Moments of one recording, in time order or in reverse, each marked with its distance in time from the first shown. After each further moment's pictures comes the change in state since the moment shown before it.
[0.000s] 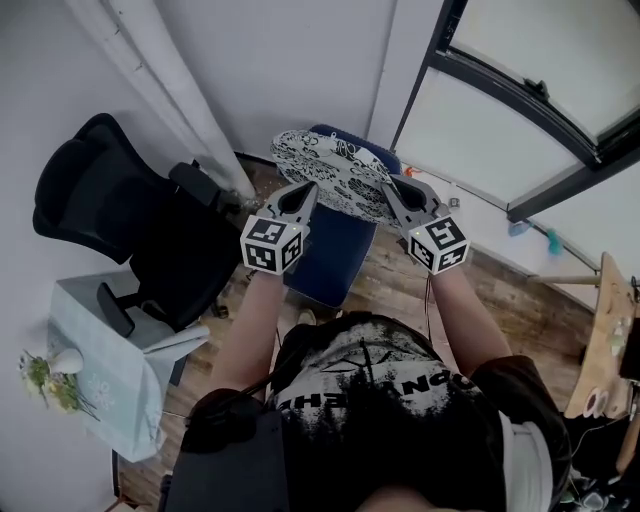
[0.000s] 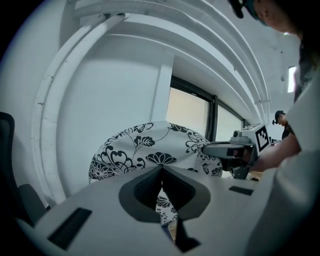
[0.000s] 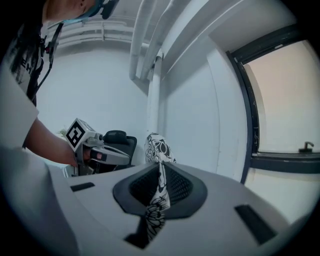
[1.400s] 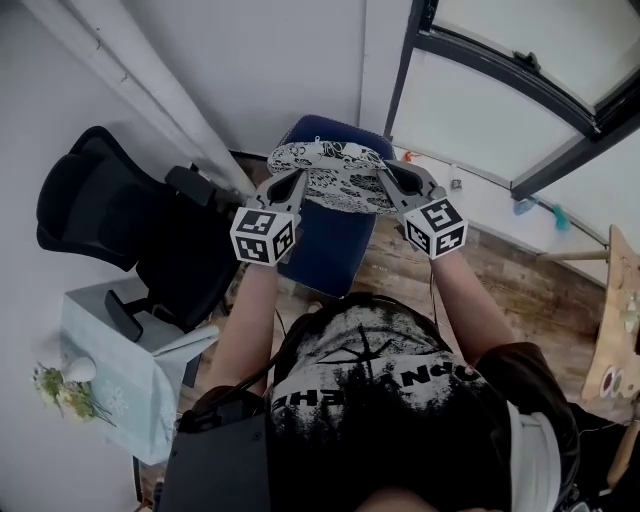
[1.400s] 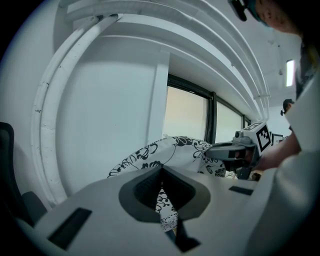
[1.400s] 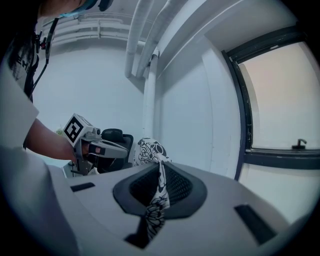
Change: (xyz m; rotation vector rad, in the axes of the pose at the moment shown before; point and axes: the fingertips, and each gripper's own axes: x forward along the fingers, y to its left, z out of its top) left arm 0.002 -0.003 0.010 0.048 0.014 0.015; right arm -0.011 -0.010 -0.009 0.028 0.035 -0.046
